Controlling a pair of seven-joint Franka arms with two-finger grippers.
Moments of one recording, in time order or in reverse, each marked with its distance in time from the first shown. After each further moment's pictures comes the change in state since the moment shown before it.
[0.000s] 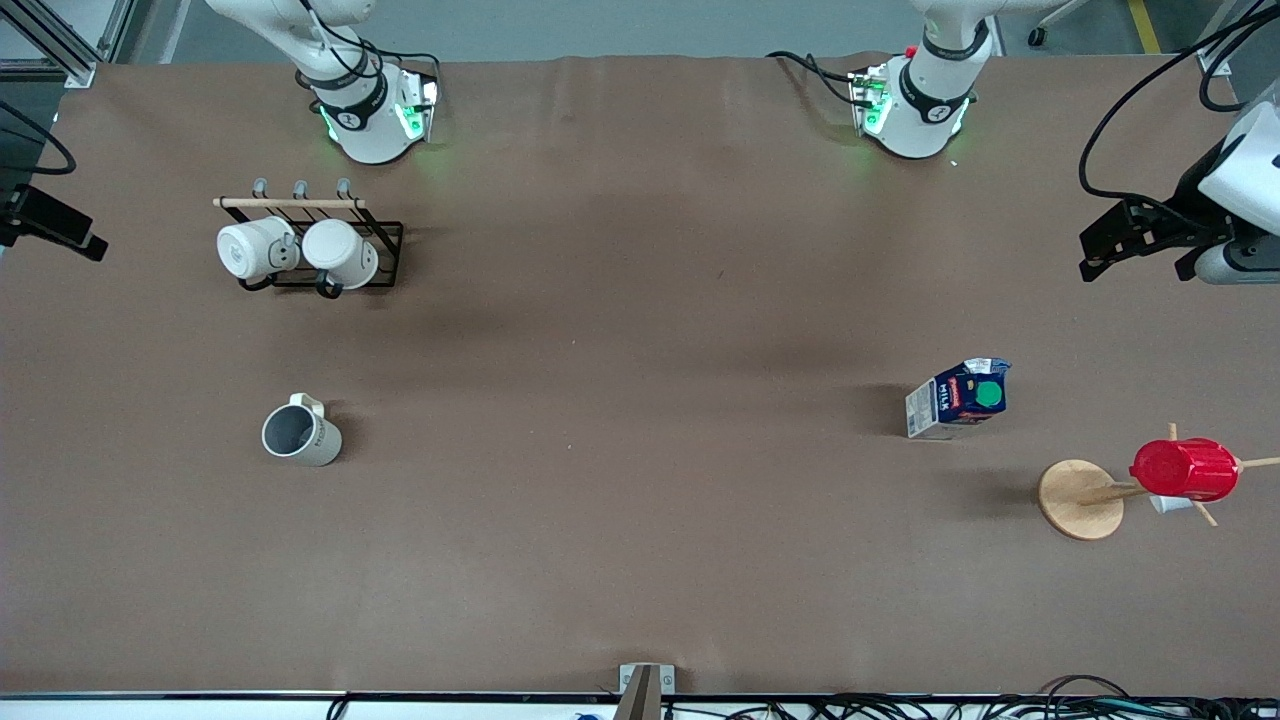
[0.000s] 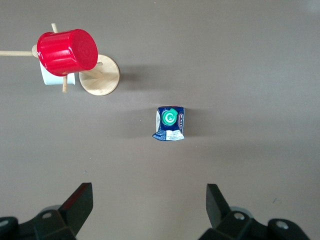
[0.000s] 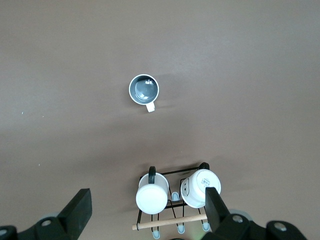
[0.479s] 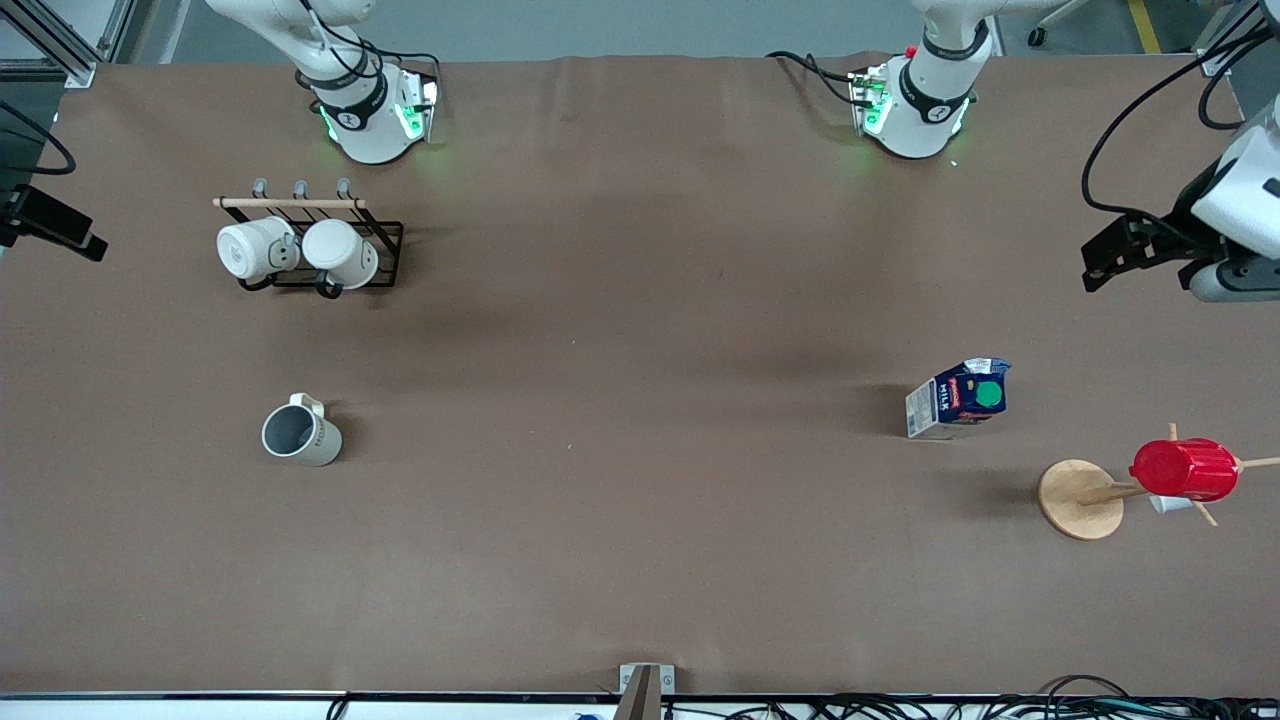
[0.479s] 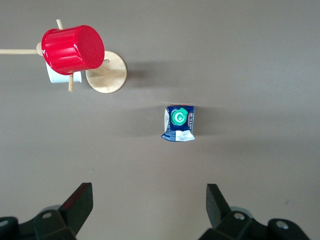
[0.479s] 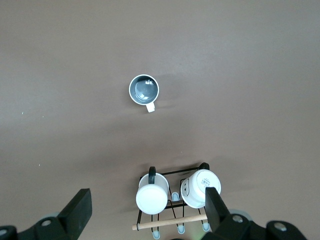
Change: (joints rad) left arm -0.002 0.049 0.000 0.004 0.043 0.004 0.002; right arm 0.000 0.000 0.000 0.000 0.000 0.000 0.000
